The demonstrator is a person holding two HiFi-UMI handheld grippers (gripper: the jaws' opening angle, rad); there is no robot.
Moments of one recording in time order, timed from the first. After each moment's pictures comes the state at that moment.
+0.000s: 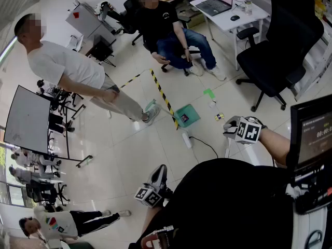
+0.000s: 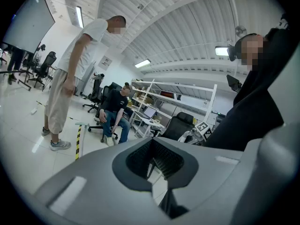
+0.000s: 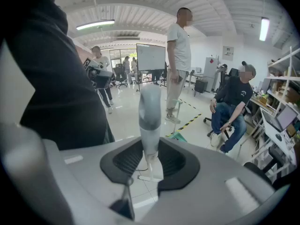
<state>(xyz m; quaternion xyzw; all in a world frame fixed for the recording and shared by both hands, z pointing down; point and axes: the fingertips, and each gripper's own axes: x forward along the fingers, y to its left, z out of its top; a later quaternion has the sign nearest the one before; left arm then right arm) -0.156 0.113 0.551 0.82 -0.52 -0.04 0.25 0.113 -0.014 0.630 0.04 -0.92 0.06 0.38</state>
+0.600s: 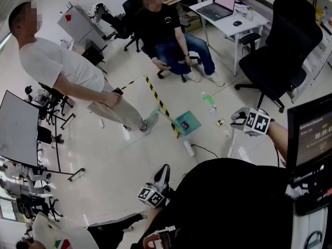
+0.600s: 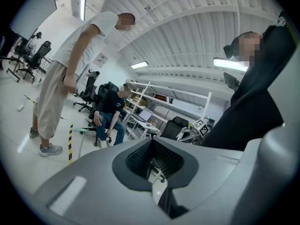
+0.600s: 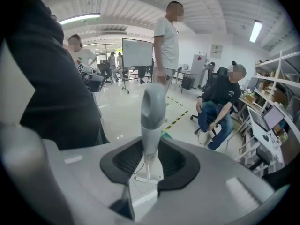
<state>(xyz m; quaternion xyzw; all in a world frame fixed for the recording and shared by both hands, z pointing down) -0.263 0.046 0.578 0.84 -0.47 -0.07 0.26 0.043 -0.092 0.616 0.13 -0.90 0.06 0.41</state>
